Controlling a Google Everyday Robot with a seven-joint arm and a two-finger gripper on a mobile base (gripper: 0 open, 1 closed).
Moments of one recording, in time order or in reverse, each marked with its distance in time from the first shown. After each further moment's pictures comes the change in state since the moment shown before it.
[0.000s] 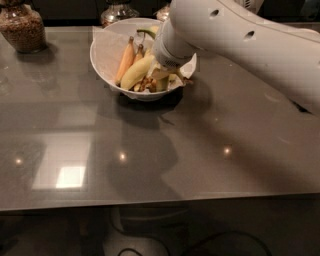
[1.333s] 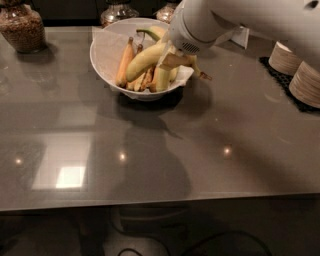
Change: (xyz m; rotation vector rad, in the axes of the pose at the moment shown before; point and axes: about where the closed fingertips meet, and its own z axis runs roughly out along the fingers) arm -0.003 -0.009 -0.072 0.014 -0.028 0.093
